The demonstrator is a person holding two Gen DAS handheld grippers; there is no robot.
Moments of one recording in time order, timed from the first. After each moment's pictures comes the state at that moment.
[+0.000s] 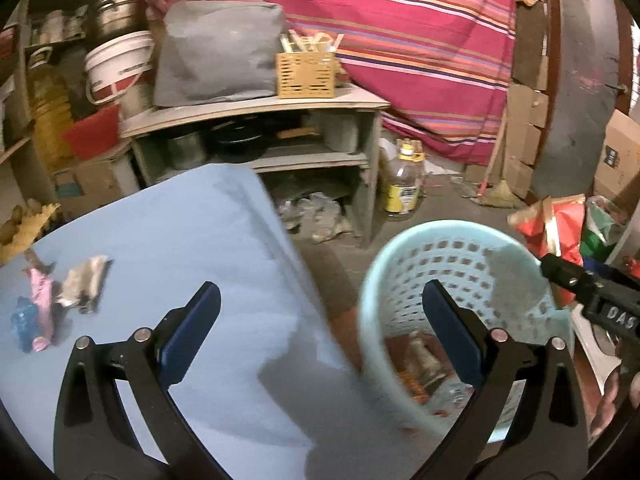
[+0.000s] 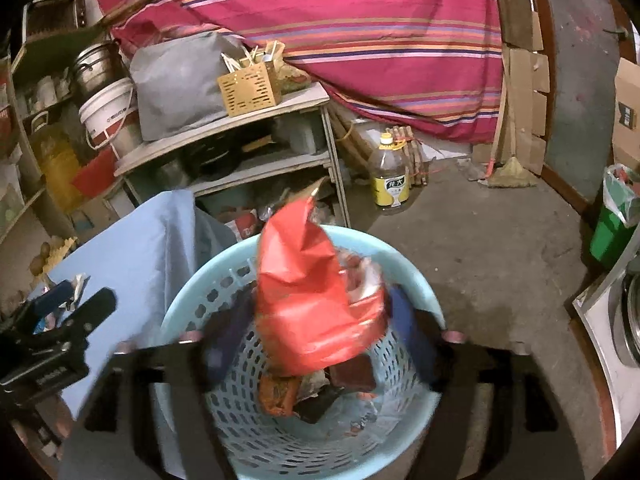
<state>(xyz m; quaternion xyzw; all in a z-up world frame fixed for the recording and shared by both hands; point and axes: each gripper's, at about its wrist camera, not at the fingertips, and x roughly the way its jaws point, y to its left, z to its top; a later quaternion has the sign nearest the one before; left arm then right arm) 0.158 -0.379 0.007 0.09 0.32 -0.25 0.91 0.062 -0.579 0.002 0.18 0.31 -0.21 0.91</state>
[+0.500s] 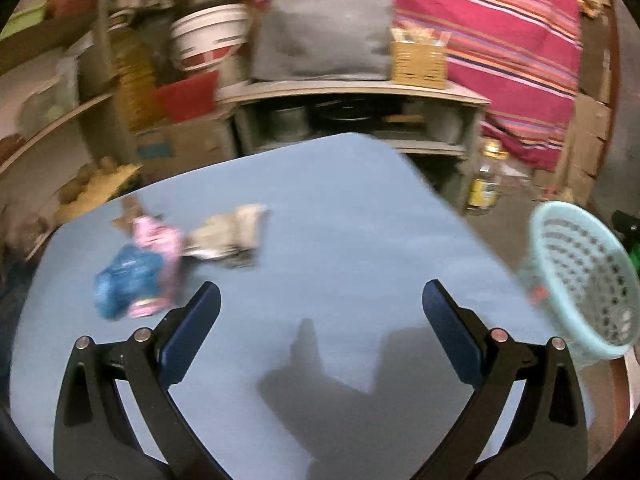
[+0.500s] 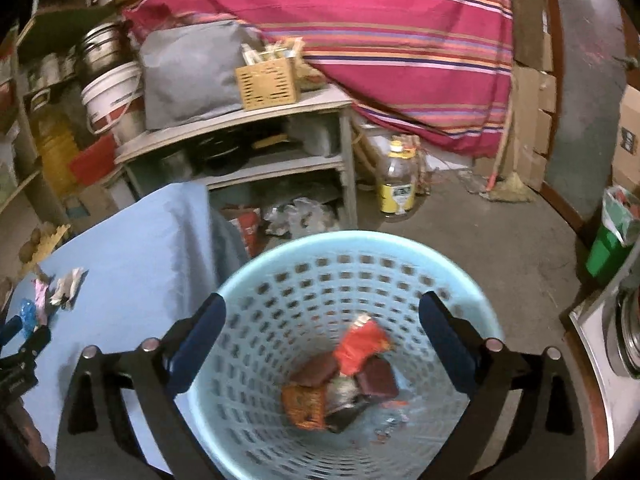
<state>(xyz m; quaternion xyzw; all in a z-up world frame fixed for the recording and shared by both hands) 0.197 -0.211 -0.006 0.09 0.33 -0.12 0.93 0.107 -0.520 0.008 0.14 0.31 -0.22 0.91</state>
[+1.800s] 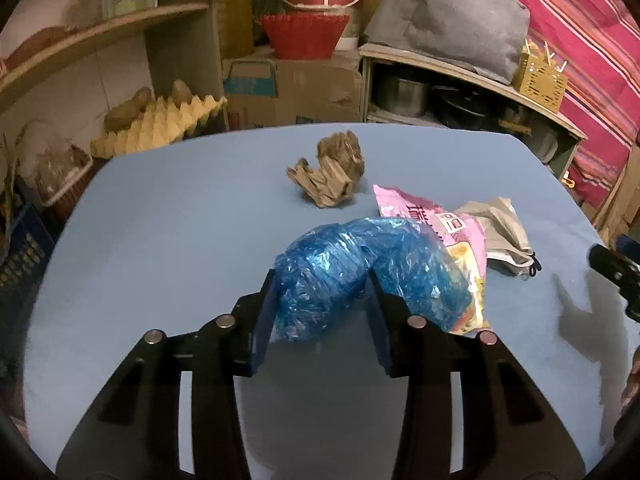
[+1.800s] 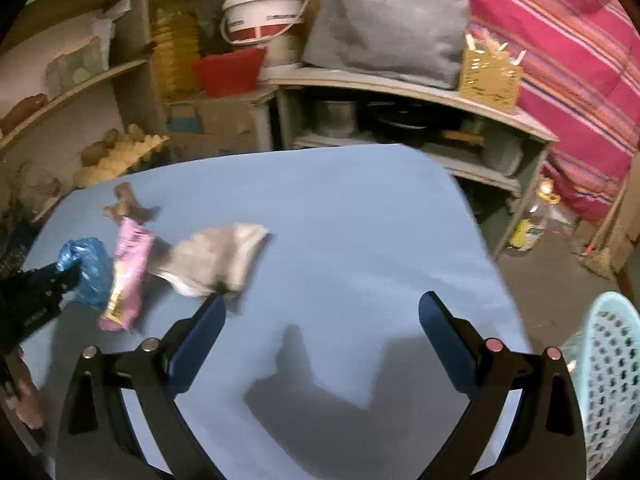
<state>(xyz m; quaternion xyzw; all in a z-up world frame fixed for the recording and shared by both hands) 0.314 0.004 -0.043 0.02 0.39 -0.07 0.92 0.282 -0.248 -0.014 0.03 0.37 -0.05 0.93</state>
